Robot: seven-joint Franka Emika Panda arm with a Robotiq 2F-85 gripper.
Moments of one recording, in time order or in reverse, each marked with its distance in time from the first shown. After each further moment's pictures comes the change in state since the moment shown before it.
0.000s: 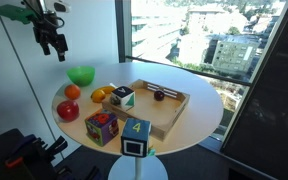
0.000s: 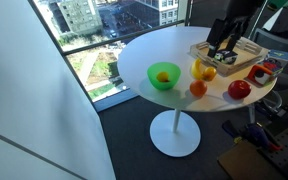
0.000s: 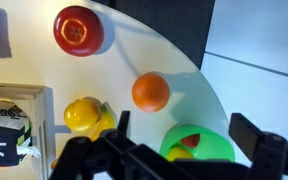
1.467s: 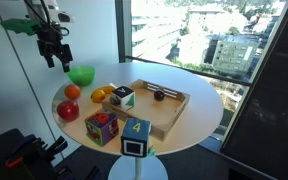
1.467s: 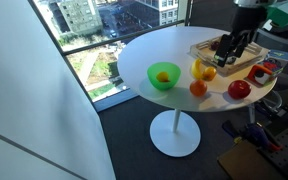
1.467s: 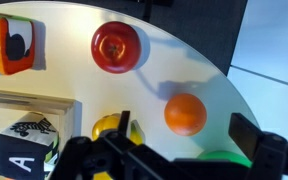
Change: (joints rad) arm -0.031 0.014 -0.001 -0.070 -0.117 0.023 0.000
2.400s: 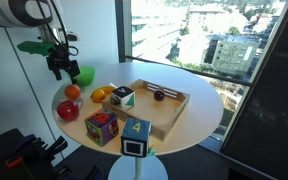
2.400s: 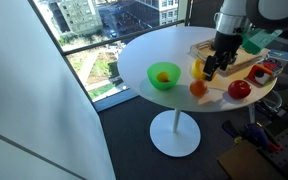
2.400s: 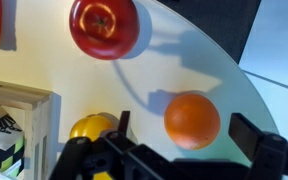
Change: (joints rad) arm 0.006 0.204 0.025 -0.001 -0.065 0.212 0.006
